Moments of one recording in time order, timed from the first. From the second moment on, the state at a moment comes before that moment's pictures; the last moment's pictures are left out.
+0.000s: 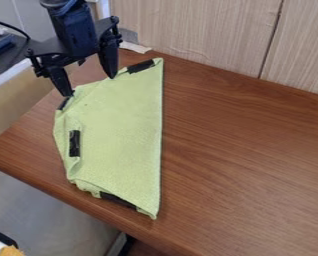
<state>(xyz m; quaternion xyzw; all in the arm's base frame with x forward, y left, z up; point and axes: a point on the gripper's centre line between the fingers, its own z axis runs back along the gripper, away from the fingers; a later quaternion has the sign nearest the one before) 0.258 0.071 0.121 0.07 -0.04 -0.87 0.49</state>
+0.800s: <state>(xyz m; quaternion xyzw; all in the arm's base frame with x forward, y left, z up) 0.333 0.077 0.111 0.01 -0.08 -0.86 0.50</state>
